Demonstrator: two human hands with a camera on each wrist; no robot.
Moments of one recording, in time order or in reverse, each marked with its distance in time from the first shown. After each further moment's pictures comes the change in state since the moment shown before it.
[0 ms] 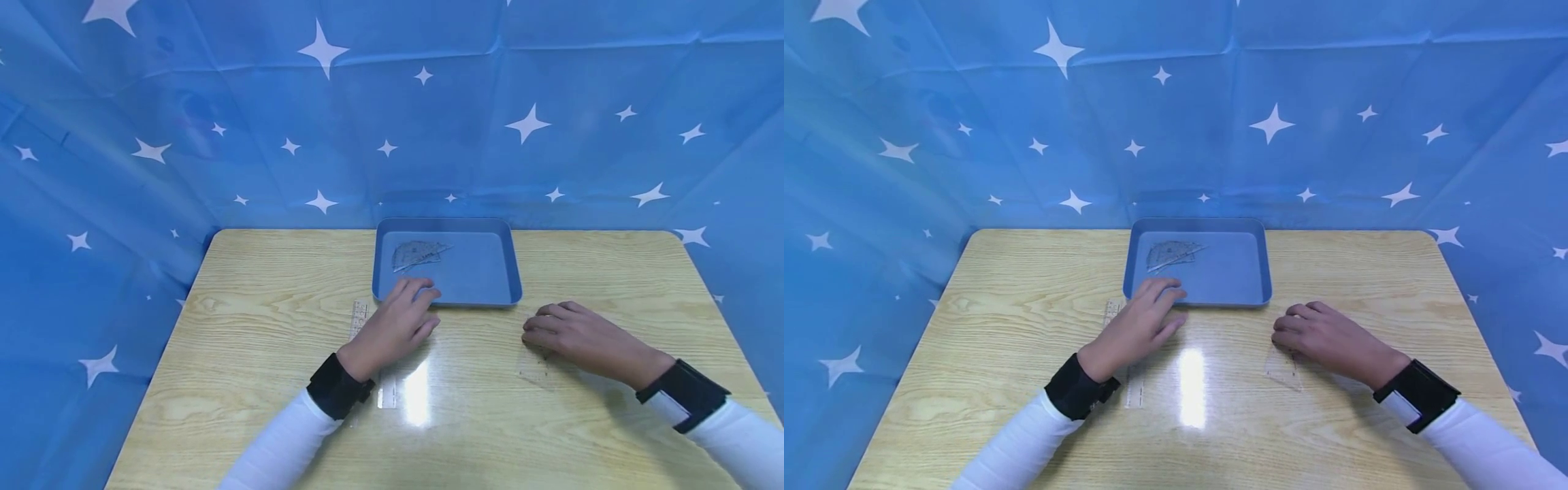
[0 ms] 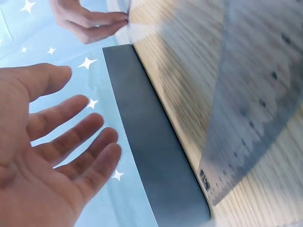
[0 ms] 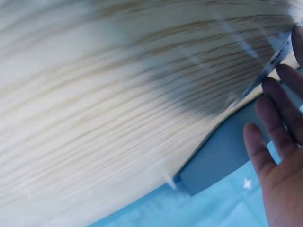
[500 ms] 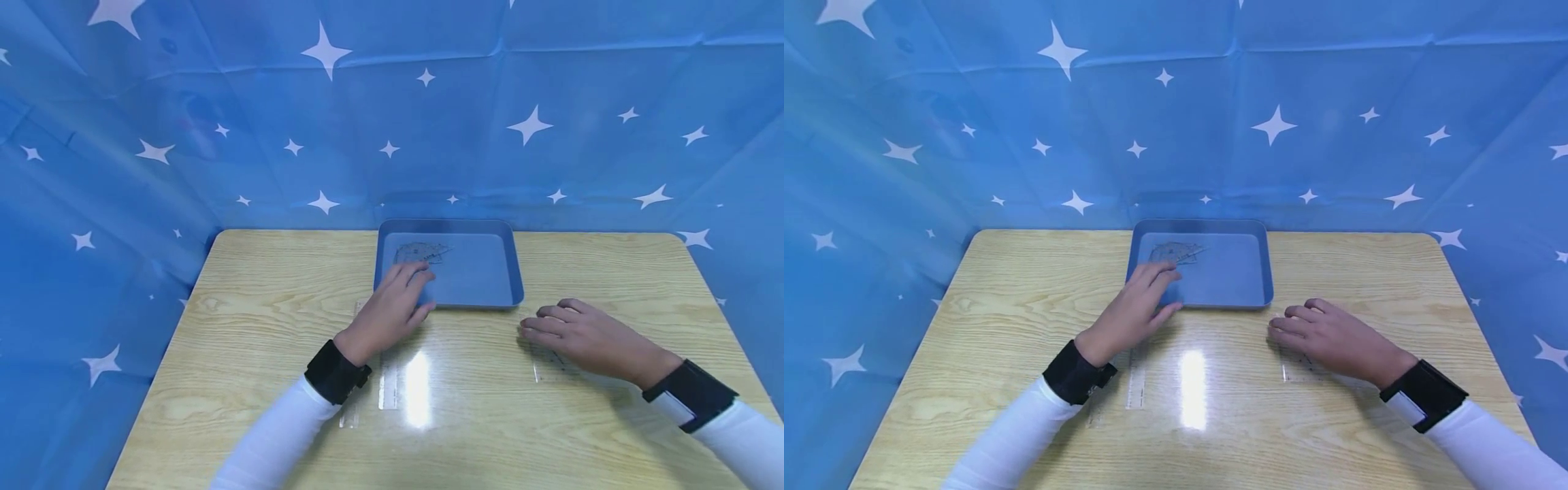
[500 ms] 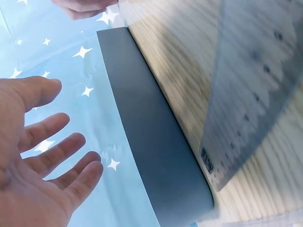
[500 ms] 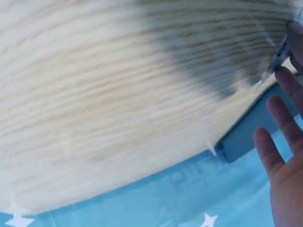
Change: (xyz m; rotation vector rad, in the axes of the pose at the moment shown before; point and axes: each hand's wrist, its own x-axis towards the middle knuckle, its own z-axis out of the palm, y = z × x) left_hand 0.010 -0.016 -0.011 0.026 -0.005 -0.044; right_hand 0.001 0.007 -0.002 -0.109 0.098 -0.078
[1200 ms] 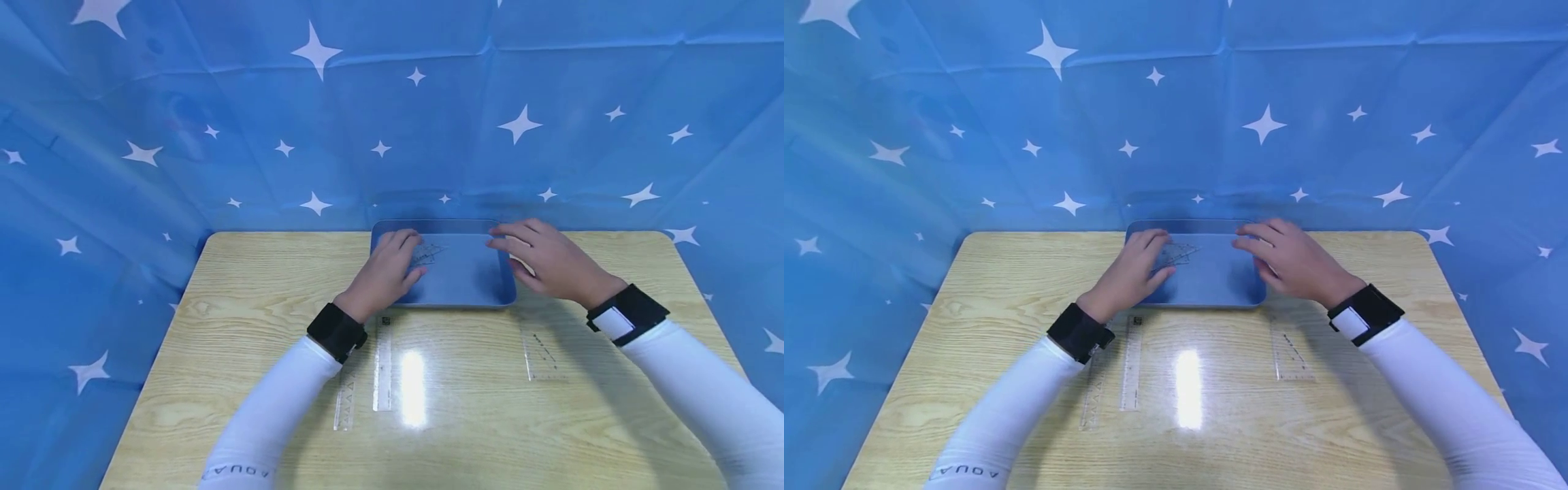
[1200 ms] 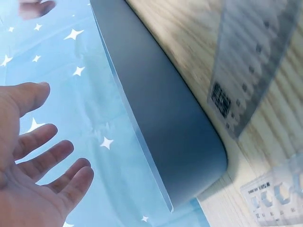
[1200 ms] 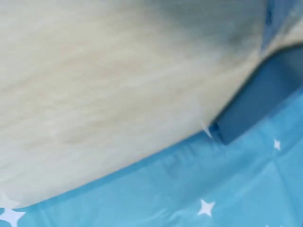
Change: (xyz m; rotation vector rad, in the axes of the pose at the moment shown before) left_hand 0.044 -0.035 0.000 0.006 -0.043 -0.059; right_hand 0.085 0.071 -0.019 0.177 0.208 0.180
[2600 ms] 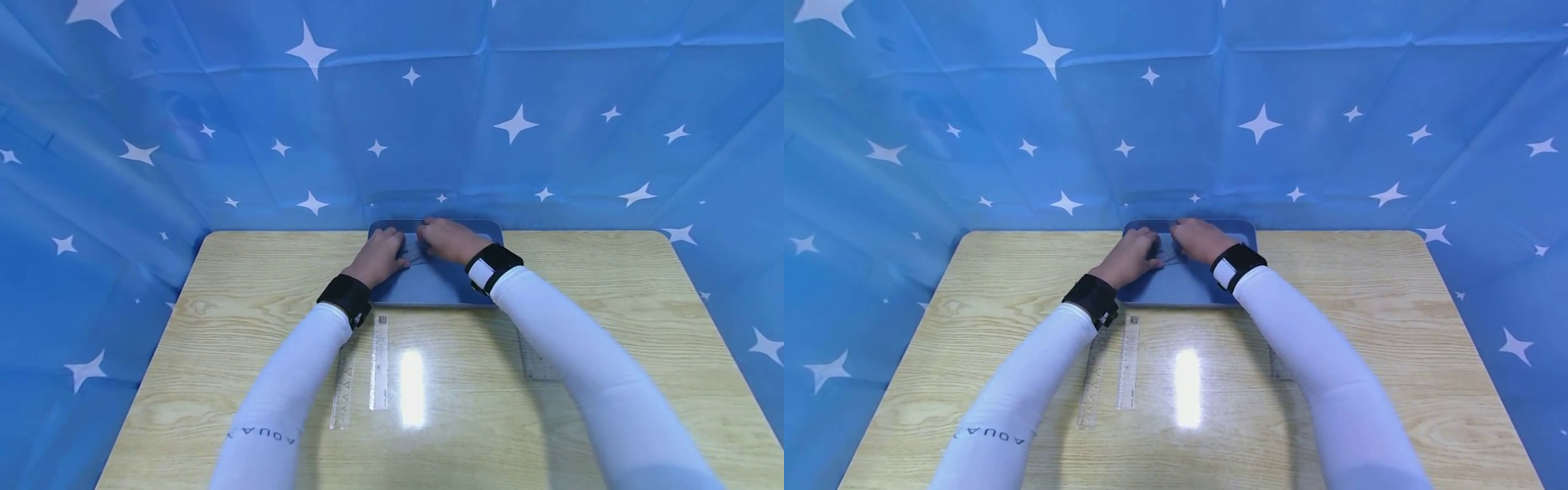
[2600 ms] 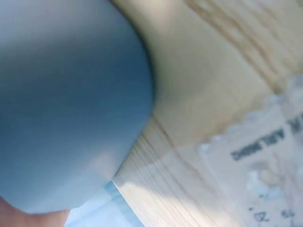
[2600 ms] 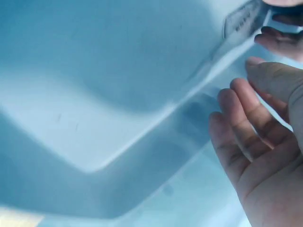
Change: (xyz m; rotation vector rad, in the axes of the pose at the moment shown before) left_hand 0.038 -0.042 0.031 0.050 -0.218 -0.223; right_hand 0.135 -0.011 0.095 0.126 -0.587 0.420
